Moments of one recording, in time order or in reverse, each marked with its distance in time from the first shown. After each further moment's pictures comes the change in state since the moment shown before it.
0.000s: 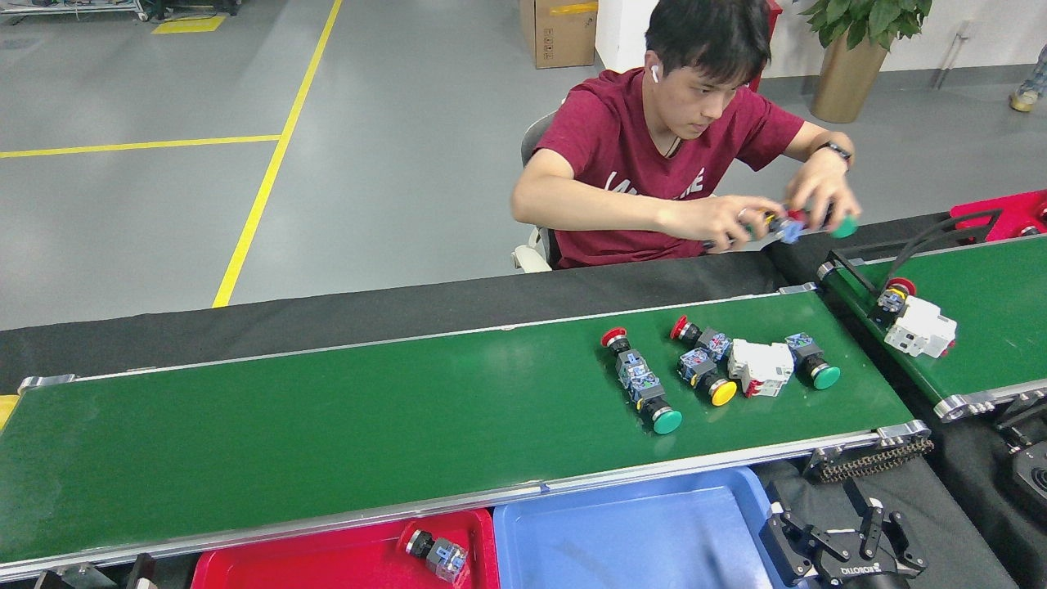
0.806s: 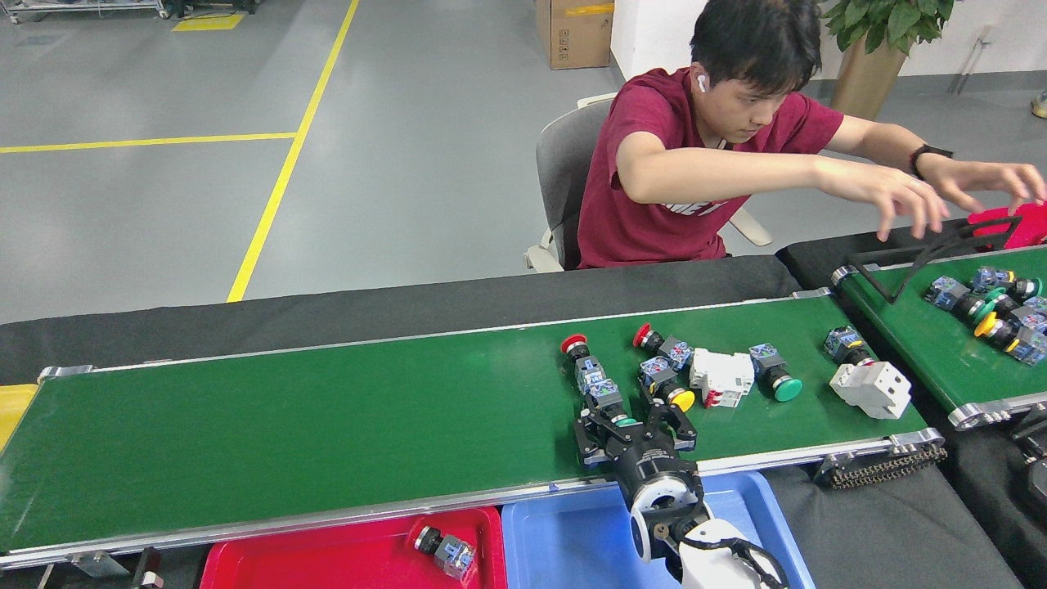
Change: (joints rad) left arm -0.017 0.000 -0.002 0.011 -0.015 0.000 0.000; right arm -0.560 0.310 0.415 0.537 0.065 0.187 0.191
